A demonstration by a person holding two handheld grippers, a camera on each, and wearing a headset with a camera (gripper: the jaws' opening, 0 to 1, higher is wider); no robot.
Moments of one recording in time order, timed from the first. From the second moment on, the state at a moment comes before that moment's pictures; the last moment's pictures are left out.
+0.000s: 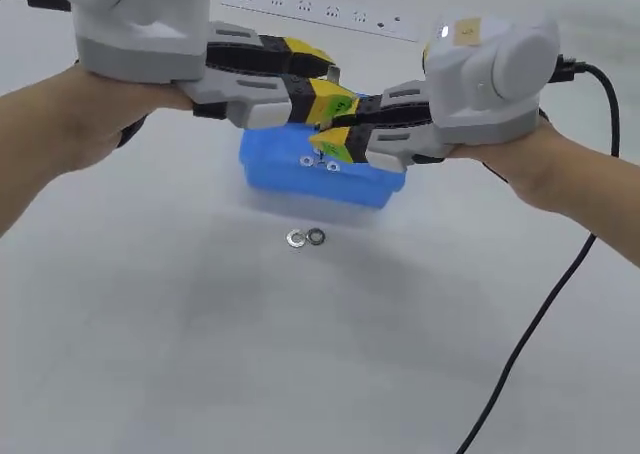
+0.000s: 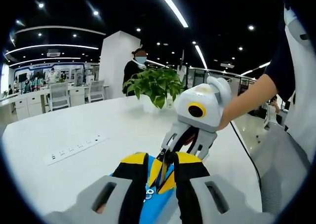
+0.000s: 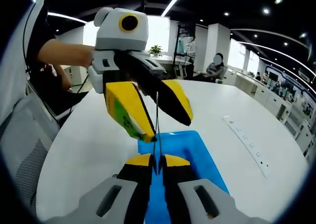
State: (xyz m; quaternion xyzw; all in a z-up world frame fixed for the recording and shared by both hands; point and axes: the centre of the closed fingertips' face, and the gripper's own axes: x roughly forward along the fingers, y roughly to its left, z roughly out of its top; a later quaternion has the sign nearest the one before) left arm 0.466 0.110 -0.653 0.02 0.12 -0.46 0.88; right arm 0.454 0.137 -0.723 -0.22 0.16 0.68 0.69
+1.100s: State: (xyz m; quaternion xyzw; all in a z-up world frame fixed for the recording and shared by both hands) left arm 0.451 0.099 -0.642 0.12 0.09 -0.48 0.87; right arm 0.458 0.124 -0.711 -0.24 0.17 0.64 0.71
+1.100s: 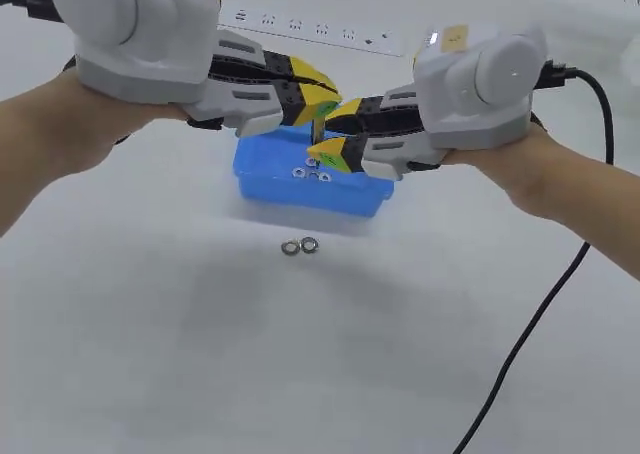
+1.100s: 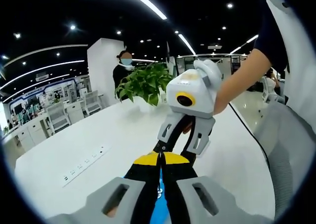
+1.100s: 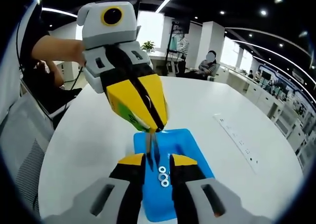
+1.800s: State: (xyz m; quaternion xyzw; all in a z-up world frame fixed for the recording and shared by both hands) left arm 0.423 0.112 -0.619 0.11 0.08 -0.45 0.88; right arm 0.432 0.073 -0.703 -0.25 0.16 0.57 0.77
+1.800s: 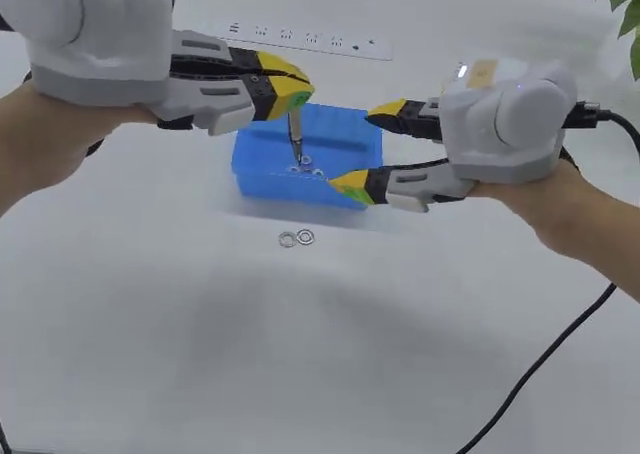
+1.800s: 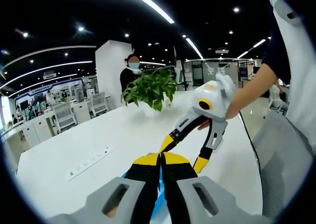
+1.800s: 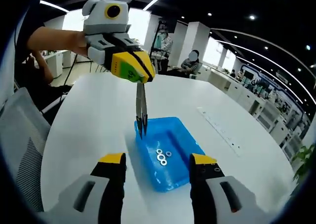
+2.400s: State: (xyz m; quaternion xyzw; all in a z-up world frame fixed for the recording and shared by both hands) left arm 0.380 0.109 -0.641 0.12 0.11 -0.45 0.88; right arm 0.384 0.017 -0.728 -0.26 0.19 0.54 0.78
